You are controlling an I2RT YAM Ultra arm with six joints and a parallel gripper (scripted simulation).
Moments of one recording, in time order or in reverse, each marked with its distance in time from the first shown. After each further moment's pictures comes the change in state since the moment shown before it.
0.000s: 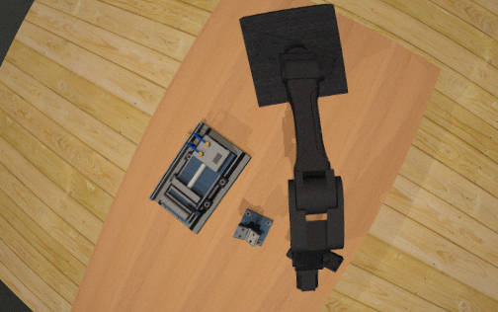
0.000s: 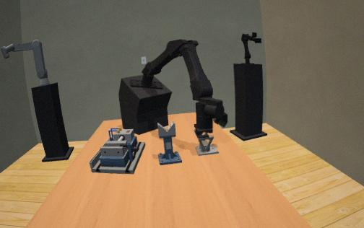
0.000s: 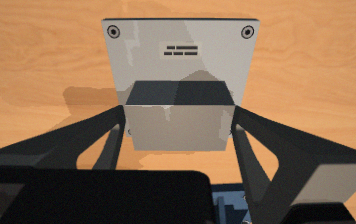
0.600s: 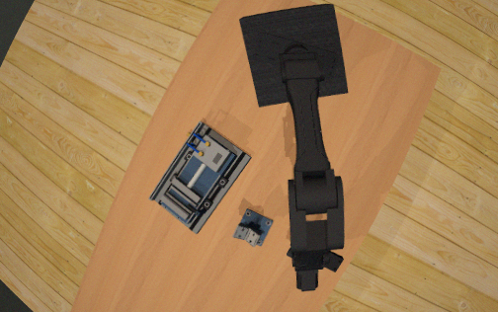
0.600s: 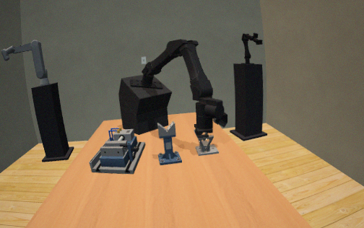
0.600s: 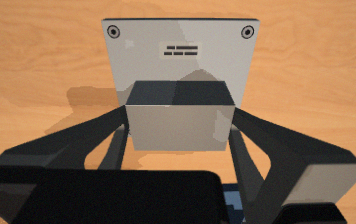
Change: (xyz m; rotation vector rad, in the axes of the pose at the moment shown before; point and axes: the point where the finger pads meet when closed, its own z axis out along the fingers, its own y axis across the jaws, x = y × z) arm 0.000 0.000 0.000 0.000 0.000 0.000
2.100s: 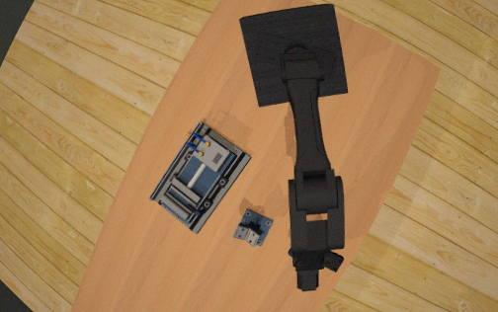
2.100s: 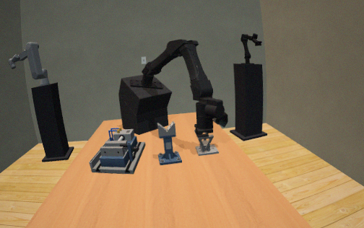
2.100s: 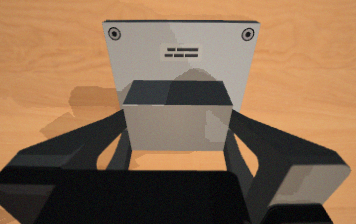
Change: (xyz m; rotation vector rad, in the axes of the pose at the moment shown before) arm -0.001 0.000 0.000 0.002 0.000 -0.002
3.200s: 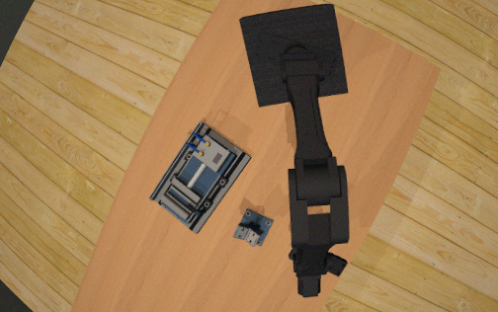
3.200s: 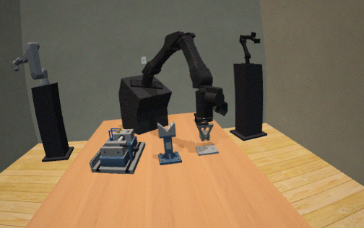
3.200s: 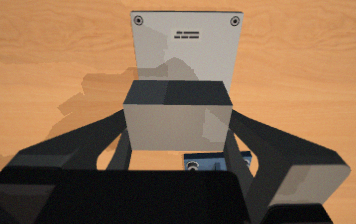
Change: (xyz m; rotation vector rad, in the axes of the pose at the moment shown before) arm -0.001 0.004 -0.049 -0.009 0.003 -0.001
